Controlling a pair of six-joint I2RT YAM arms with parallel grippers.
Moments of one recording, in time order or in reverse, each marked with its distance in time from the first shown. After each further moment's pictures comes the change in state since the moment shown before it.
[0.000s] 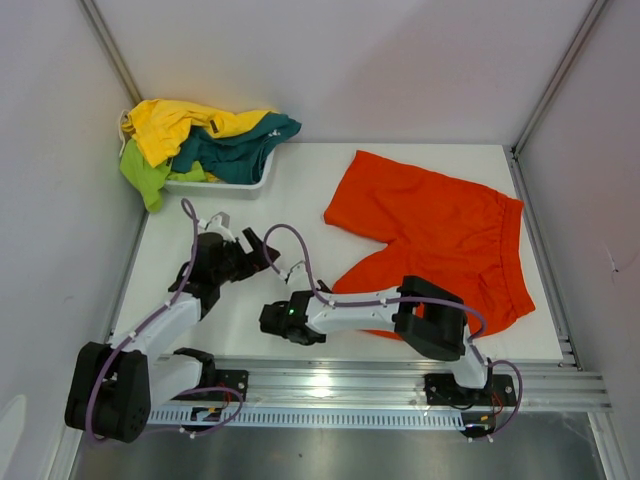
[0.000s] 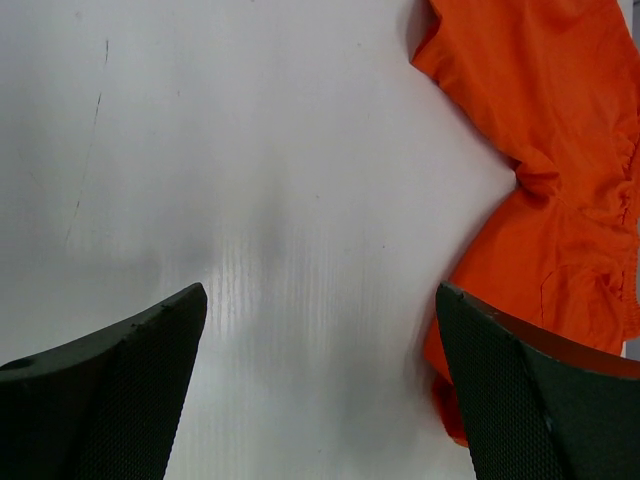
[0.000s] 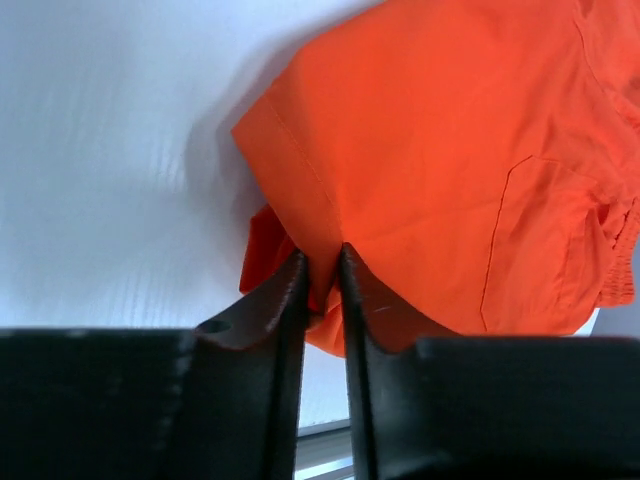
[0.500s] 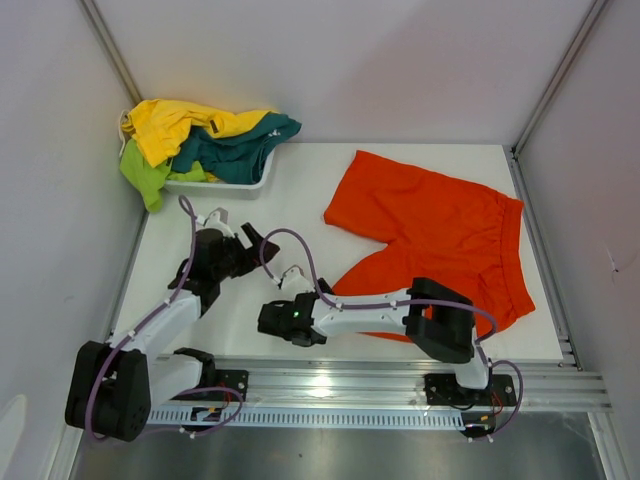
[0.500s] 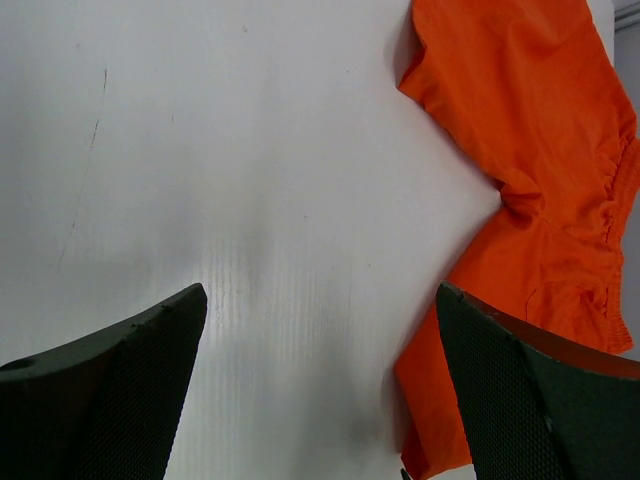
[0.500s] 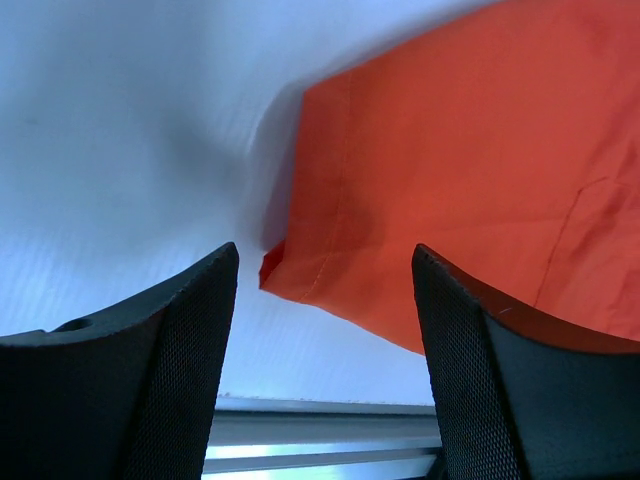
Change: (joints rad) left arm -0.003 0.009 0.028 -0.002 -0.018 -0.024; right arm 0.019 -0.078 -0.044 0.151 -0.138 -0.116
